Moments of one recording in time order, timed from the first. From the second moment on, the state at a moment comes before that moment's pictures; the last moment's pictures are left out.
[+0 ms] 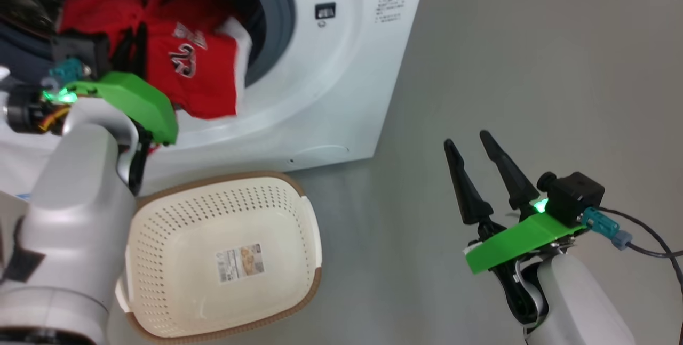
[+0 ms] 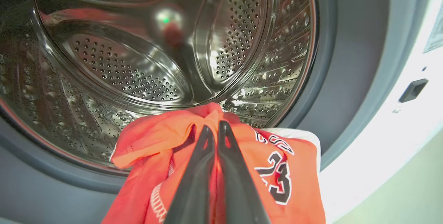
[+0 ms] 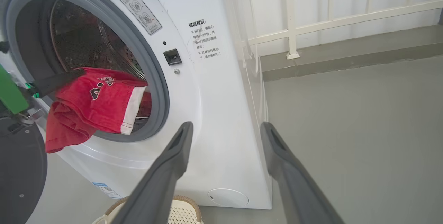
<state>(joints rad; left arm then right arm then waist) -1.08 0.14 -0.37 1.11 -0.32 -0.09 -0.25 -0.37 -0.07 0.18 0.27 0.39 0.13 -0.25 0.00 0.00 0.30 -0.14</state>
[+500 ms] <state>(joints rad) -0.76 0.17 -0.36 0.65 -0.40 -0.10 -0.22 -0.29 -0.13 0.20 0.30 0.41 0.13 -0.25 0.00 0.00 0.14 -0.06</state>
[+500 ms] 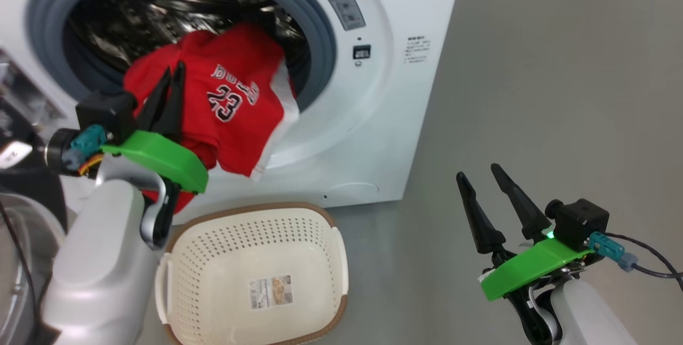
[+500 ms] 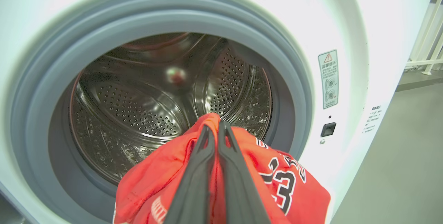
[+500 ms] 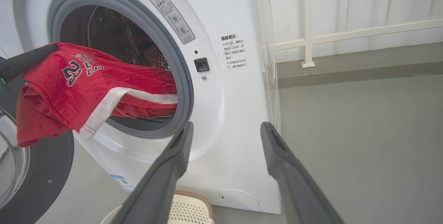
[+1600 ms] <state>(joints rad) -0.32 0.27 -0.42 0.09 -0.49 0.00 0.01 -0.27 -0.14 0.23 0.31 0.42 0.13 -0.25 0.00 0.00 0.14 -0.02</state>
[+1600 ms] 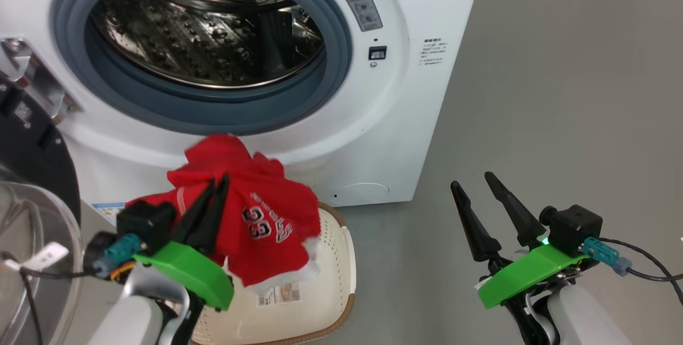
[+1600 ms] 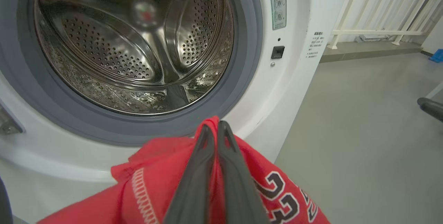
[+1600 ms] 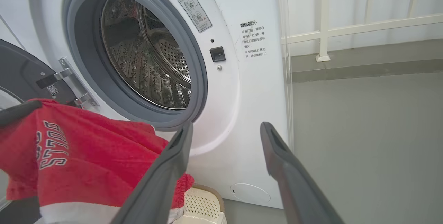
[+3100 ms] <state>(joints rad) -0.63 0.18 -0.55 1.13 -0.55 -0.13 -0.24 -0.36 -0.11 0.24 0.28 0.41 0.13 -0.25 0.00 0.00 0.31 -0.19</state>
